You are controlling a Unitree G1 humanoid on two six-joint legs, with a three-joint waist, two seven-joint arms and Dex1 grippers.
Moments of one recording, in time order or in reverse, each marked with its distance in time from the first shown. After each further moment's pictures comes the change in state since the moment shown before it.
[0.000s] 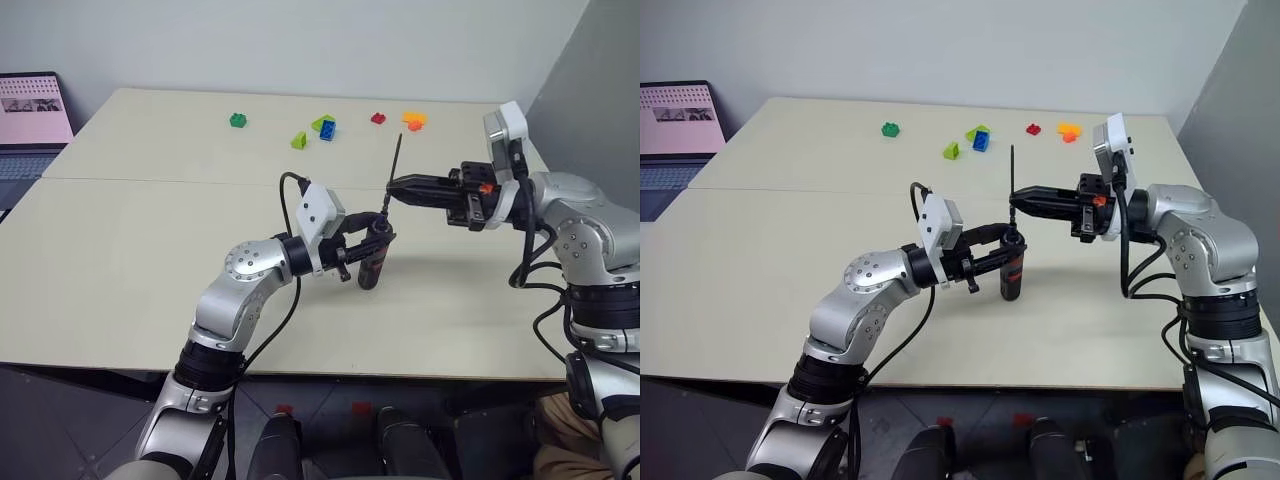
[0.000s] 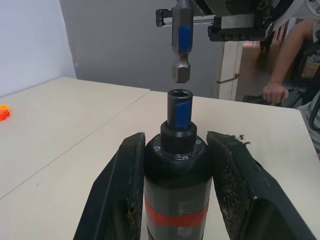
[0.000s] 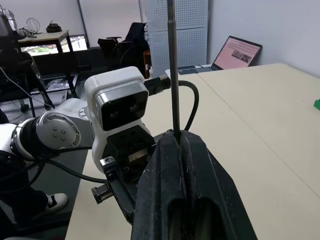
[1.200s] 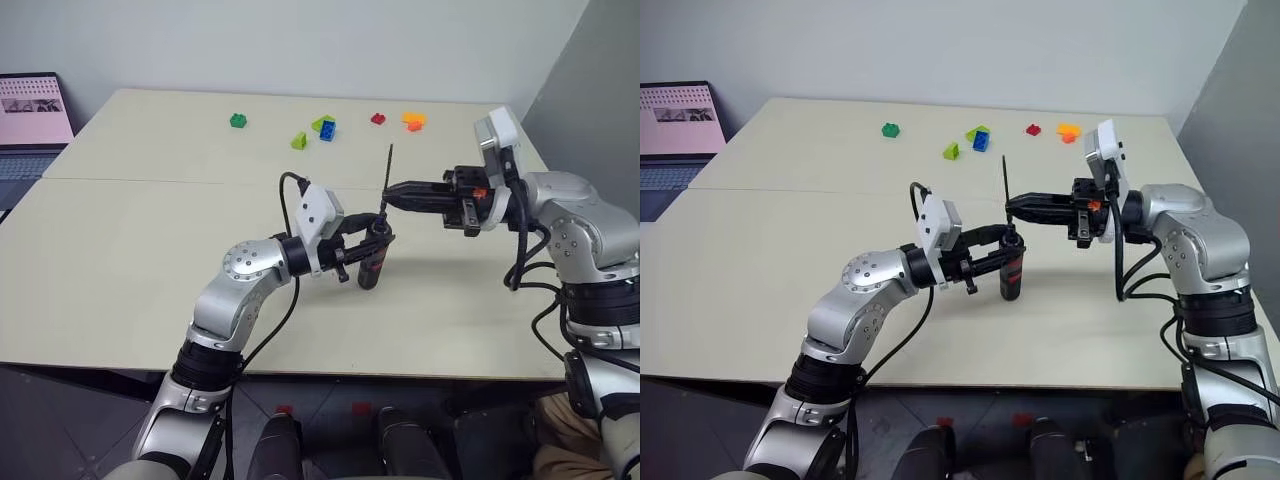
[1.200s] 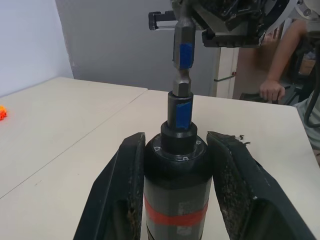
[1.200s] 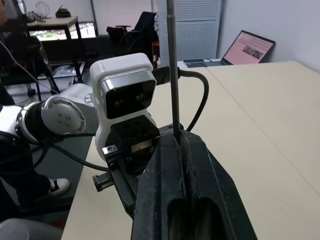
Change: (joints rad) left arm -0.001 0.011 0.000 0.000 0.000 -0.002 -0.018; right arm -0.042 -0.006 0.054 0.051 -0.066 -0.062 0.088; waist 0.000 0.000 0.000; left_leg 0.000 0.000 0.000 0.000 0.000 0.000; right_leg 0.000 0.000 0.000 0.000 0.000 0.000
